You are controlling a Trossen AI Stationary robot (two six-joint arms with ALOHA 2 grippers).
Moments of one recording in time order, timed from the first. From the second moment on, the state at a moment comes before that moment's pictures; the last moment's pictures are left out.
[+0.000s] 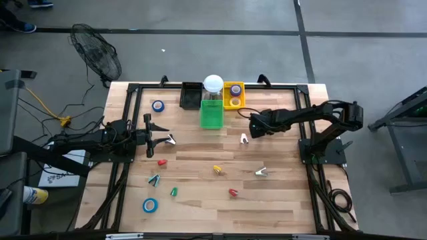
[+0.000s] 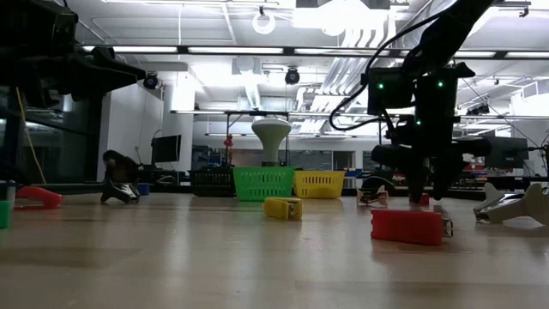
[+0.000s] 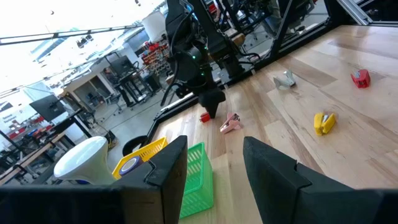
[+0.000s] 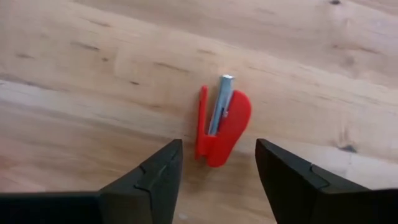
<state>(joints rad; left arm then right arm) 0.08 0.01 0.01 0.01 0.01 0.54 -0.29 1.54 0.72 -0.67 0.32 1.05</state>
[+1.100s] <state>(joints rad) 0.08 0.01 0.01 0.01 0.01 0.55 -0.30 1.59 0.72 -0.61 0.33 1.05</state>
